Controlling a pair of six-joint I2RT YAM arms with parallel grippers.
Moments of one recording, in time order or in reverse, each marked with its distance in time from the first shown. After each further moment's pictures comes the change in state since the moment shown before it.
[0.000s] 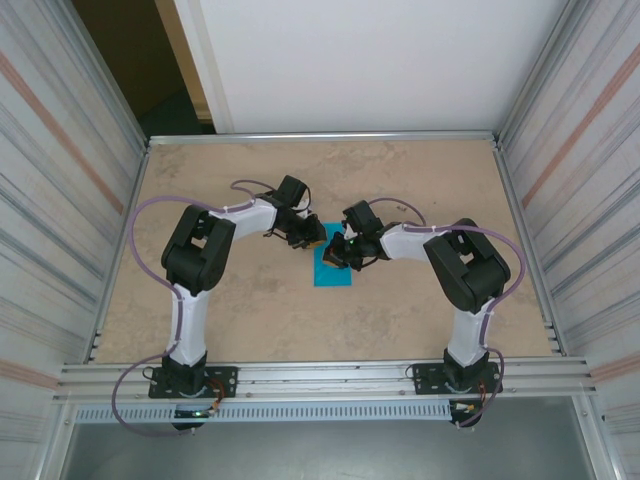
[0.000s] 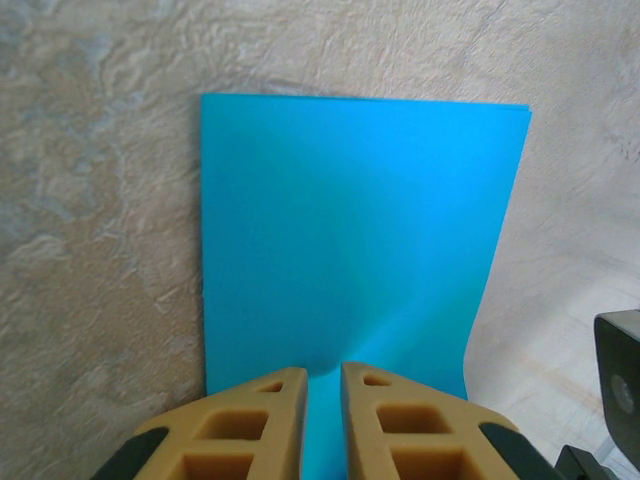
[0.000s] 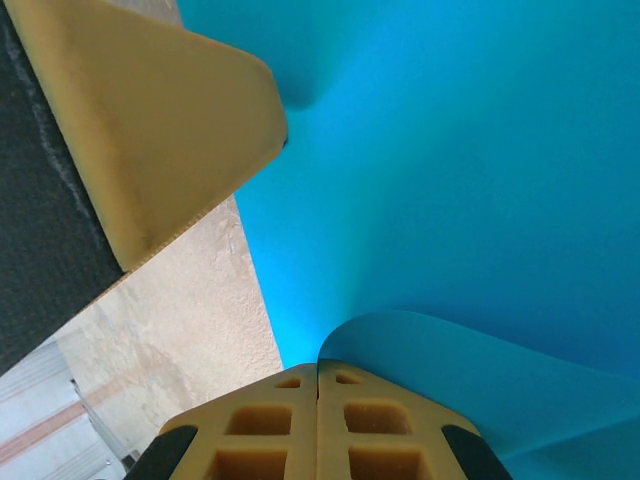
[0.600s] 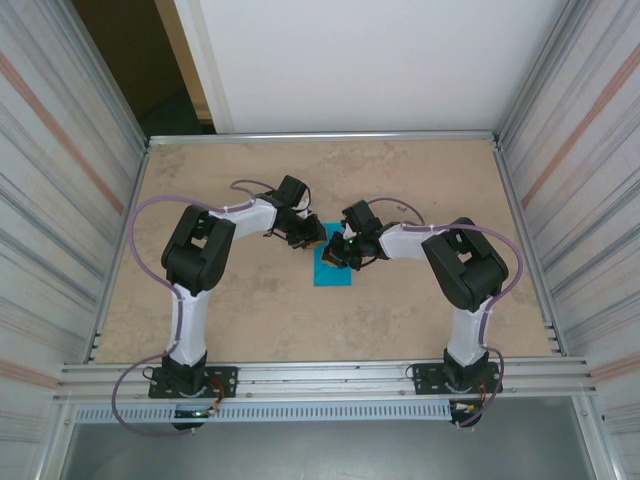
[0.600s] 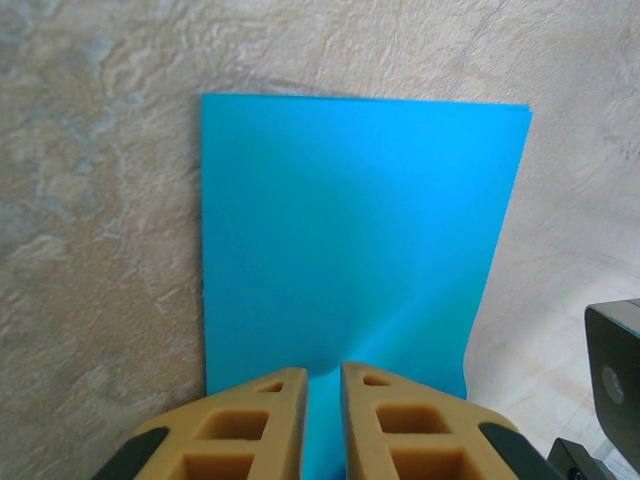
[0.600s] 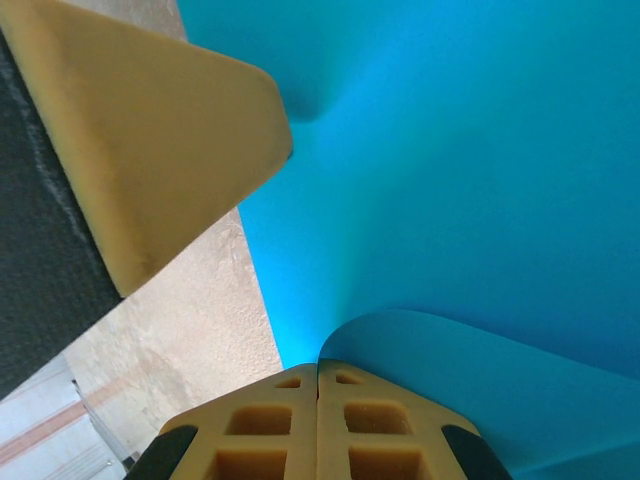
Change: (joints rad) left arm 0.000 0.000 0.000 0.000 0.000 0.000; right arm 0.000 0.014 0.007 0.012 -0.005 0.000
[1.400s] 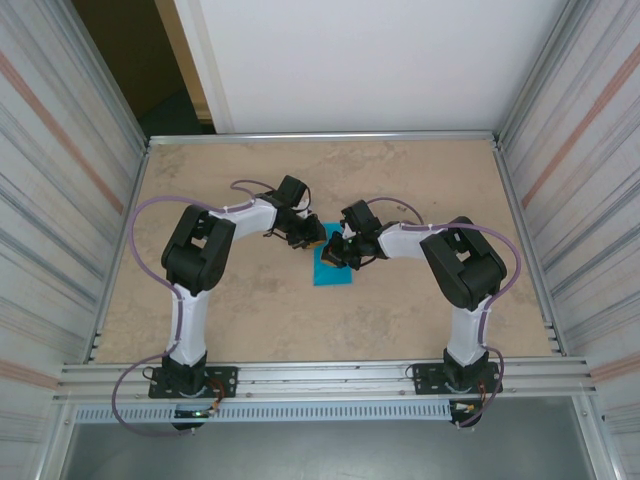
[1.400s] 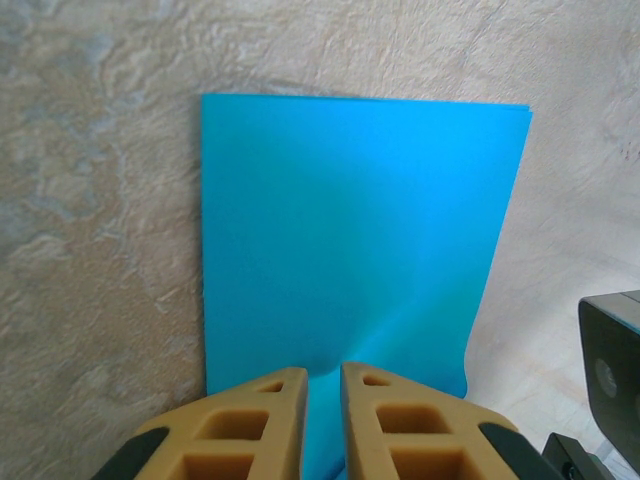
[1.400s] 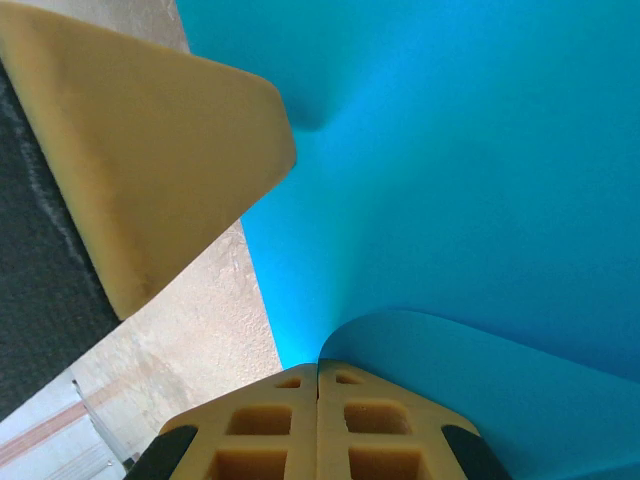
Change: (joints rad) left arm 0.000 0.000 0.000 0.000 0.000 0.000; right arm 0.000 0.013 0.010 0.003 -0.003 -0.001
